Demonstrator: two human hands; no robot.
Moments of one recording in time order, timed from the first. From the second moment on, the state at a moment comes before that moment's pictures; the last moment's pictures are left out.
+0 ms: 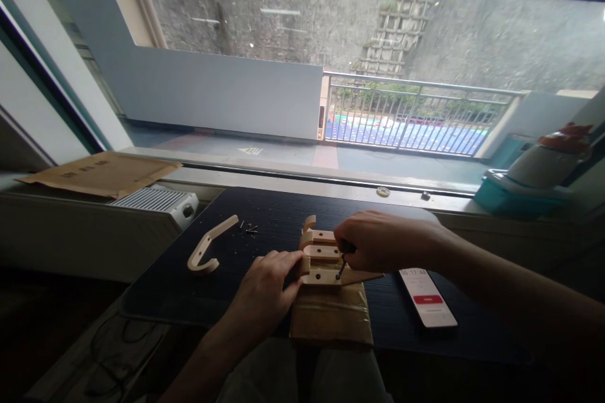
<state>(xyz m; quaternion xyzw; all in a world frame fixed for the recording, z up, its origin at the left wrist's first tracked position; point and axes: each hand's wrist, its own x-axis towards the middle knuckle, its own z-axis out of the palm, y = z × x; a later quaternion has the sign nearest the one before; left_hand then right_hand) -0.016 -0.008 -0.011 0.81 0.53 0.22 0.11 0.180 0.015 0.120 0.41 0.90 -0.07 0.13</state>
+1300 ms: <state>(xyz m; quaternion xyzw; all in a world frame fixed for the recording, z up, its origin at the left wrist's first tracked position) 0.032 0.005 0.022 0.89 0.40 0.20 0.13 0.183 0.012 0.118 0.39 0.91 -0.08 0.10</state>
